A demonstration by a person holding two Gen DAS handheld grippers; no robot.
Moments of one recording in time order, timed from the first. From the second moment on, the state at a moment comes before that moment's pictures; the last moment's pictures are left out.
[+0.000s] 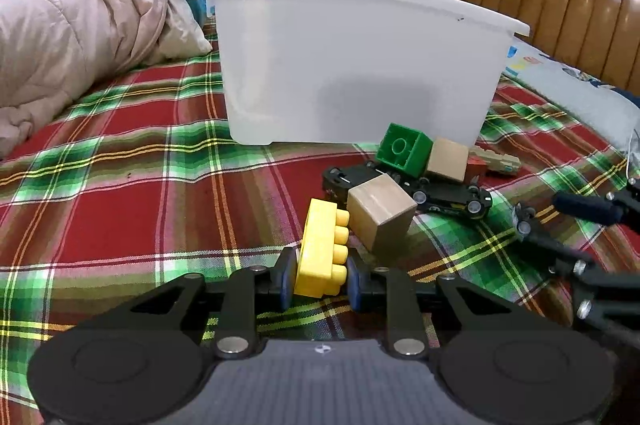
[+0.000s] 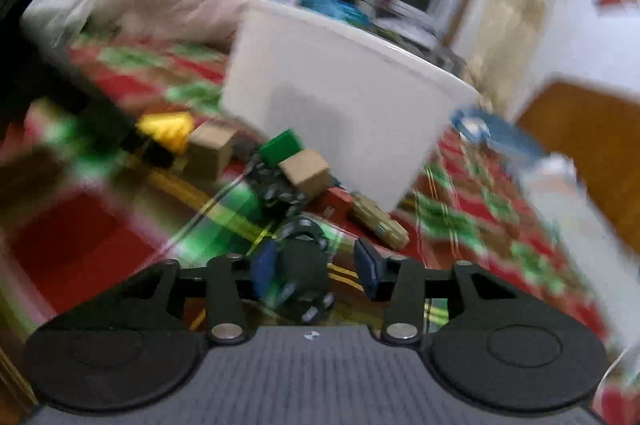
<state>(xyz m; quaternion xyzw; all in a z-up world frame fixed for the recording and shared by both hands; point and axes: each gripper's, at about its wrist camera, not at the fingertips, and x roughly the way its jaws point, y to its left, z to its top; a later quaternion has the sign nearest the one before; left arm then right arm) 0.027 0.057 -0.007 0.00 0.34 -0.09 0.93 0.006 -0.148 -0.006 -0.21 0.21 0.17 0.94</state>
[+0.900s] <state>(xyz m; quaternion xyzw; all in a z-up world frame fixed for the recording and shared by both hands) 0.026 0.053 -0.006 0.00 0.34 -0.09 0.93 0.028 -0.187 -0.002 0.01 0.30 0.17 0.94</state>
